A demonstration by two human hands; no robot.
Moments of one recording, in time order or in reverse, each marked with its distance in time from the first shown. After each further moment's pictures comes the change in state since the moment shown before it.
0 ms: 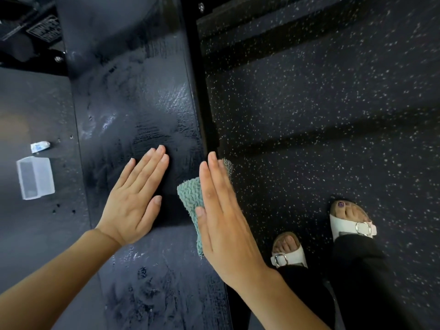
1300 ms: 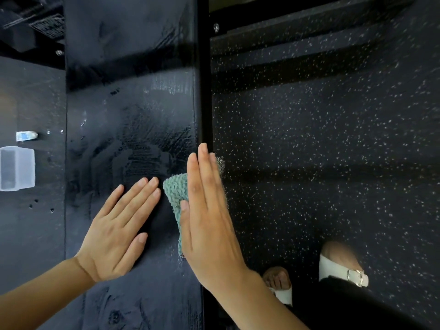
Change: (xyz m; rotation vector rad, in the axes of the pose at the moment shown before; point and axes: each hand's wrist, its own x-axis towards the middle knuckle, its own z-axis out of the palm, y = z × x) left_hand 0.010 -0.004 -0.001 -0.019 0.038 0.009; right_hand 0.076 0.001 -0.012 0.036 -0.013 -0.018
